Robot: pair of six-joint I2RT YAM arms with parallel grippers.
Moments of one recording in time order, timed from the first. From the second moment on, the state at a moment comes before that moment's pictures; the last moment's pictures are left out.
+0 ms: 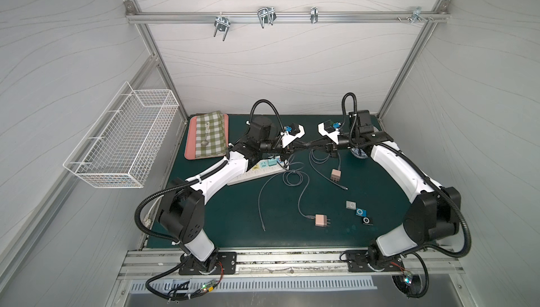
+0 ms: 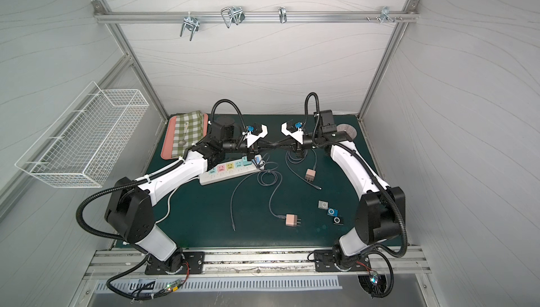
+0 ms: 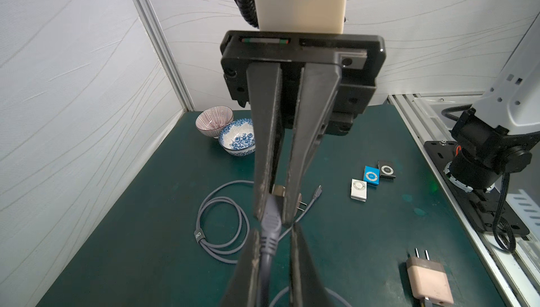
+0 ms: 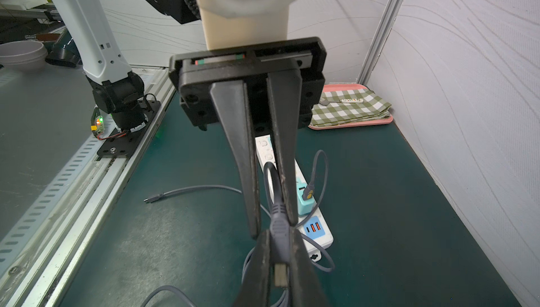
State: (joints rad) left arm -0.55 1.63 1.26 0.03 0.80 0.40; right arm 0.29 1.53 1.33 -0.54 -1.15 -0.86
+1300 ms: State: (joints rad) left arm -0.56 1.63 1.26 0.02 0.81 0.44; right arm 0.26 1.49 1.29 -0.55 -1.10 -0.89
